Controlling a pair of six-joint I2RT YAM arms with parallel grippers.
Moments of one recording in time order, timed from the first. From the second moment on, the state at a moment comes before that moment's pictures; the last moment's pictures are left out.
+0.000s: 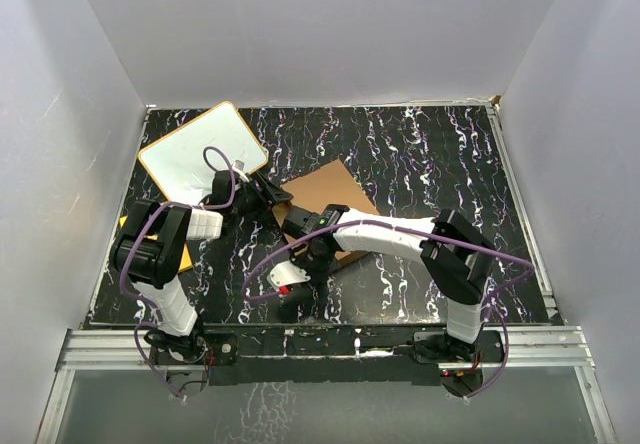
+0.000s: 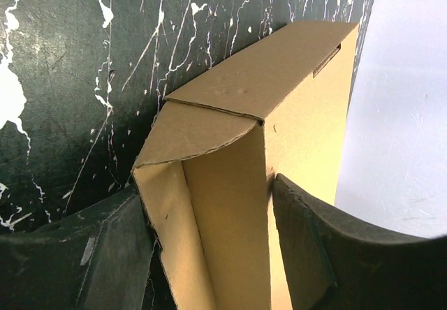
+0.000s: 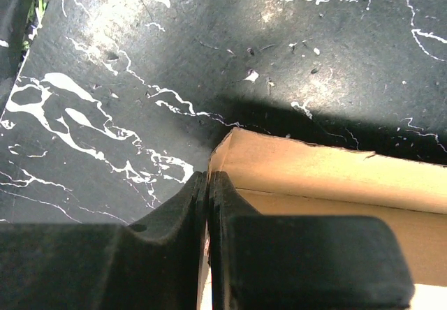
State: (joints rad) left arm -0.26 1.76 0.68 0.48 0.41 -0.98; right arm 1.03 1.84 1.31 -0.87 -0.30 -1.18
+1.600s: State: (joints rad) left arm -0.26 1.80 0.68 0.54 0.43 -0.99; right arm 1.05 1.85 1.27 -0.75 -0.30 -1.07
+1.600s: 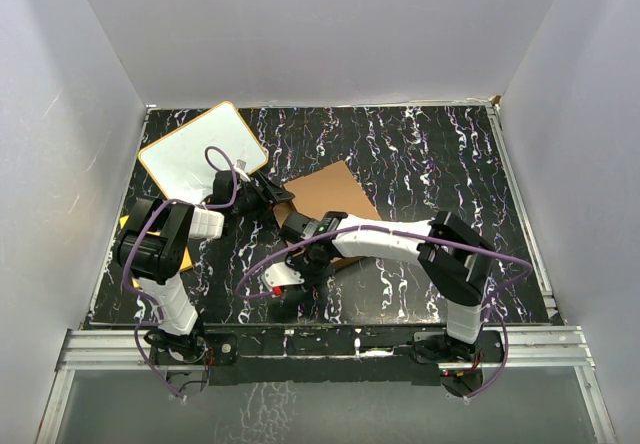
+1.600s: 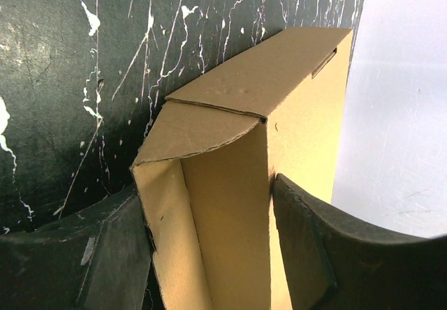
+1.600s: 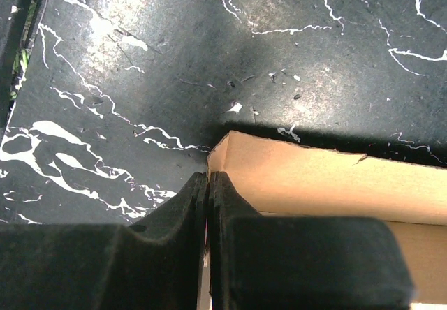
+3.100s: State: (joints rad) left arm -0.26 1.82 0.70 0.54 0.45 -0.99; right arm 0.99 1.75 1.17 -0.66 -0.31 -1.02
